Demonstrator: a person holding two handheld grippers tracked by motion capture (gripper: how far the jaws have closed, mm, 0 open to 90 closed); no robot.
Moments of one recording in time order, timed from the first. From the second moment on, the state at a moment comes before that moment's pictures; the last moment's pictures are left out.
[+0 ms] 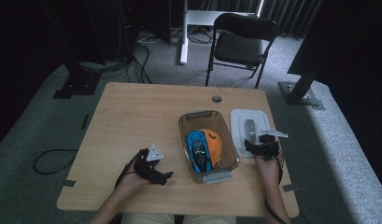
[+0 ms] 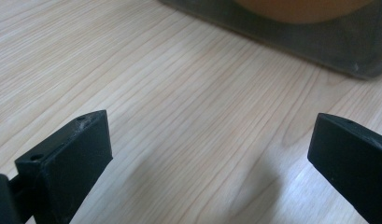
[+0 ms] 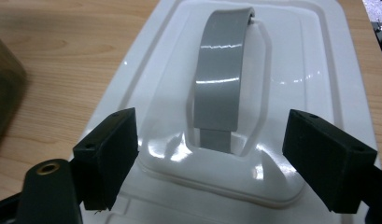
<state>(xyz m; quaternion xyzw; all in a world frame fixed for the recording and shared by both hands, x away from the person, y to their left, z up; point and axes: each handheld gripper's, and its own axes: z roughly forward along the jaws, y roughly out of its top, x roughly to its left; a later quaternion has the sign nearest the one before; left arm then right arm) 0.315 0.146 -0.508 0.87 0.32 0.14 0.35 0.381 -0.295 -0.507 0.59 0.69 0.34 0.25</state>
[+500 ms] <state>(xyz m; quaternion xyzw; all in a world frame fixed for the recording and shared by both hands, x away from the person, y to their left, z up) 0.305 0.174 -0.518 0.86 0.35 0.15 0.35 0.390 -0.299 -0.509 0.60 0.69 0.34 0.24</state>
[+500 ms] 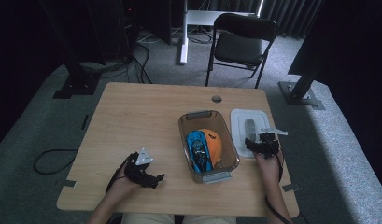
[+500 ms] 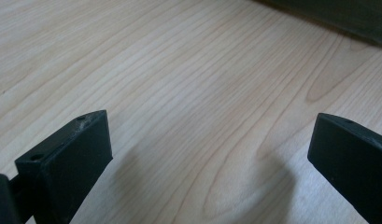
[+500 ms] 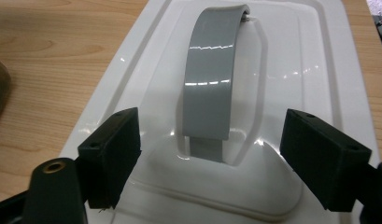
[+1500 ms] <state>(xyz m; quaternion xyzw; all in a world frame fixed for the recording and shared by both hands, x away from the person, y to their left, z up) 0.306 0.193 -0.524 0.85 0.37 0.15 0.33 0.403 -0.293 -0.512 0.60 0.69 0.34 0.24</state>
